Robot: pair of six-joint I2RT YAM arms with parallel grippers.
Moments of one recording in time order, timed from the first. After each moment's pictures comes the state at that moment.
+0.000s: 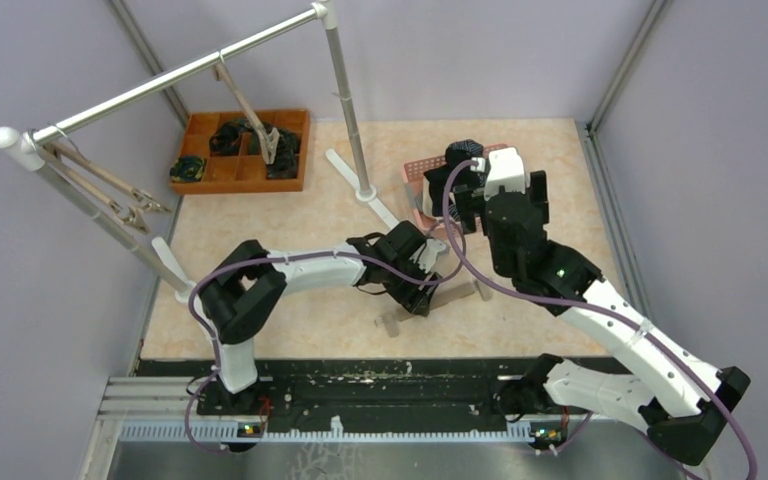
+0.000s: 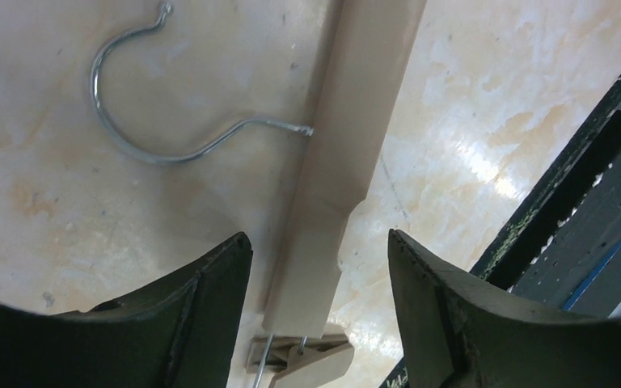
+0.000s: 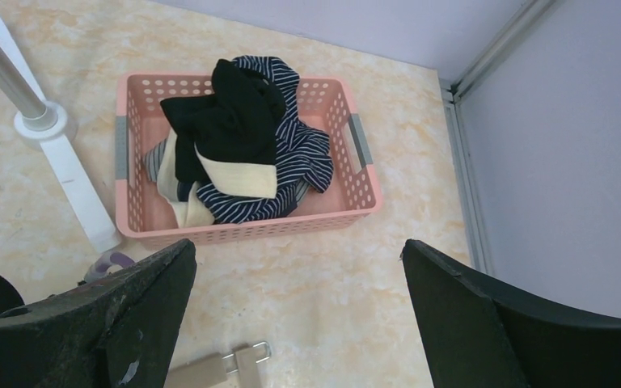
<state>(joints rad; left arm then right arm) -0.95 1.90 1.16 -0.34 0.26 -0.17 0.78 0.94 1.07 -0.46 0.80 -0.03</state>
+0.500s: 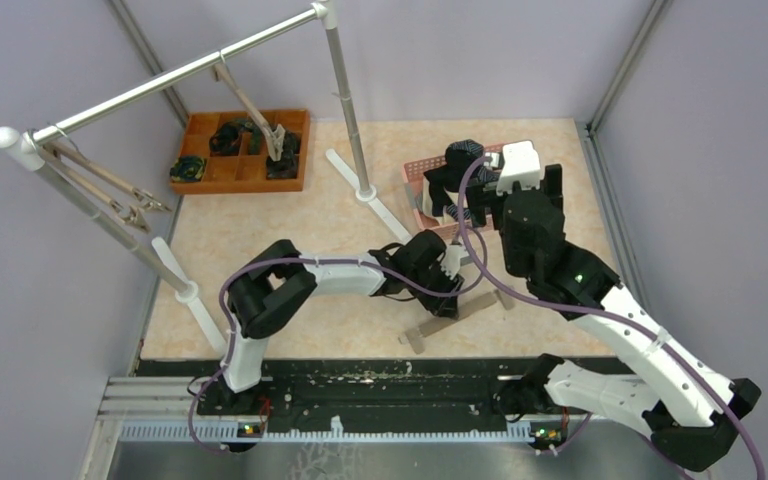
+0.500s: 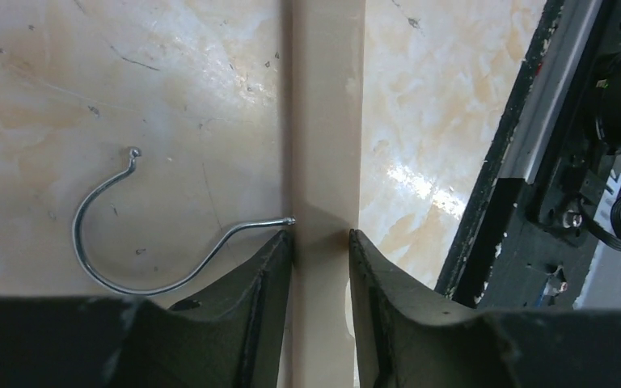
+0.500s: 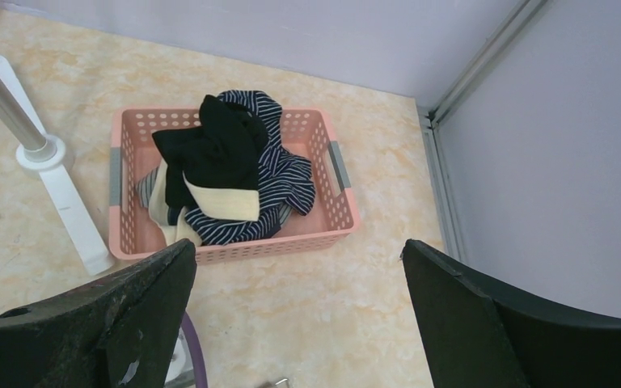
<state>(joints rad) -1.03 2.04 1.21 -0.03 0.40 -0.23 0.78 0.91 1.13 -0.45 0.82 -0.10</state>
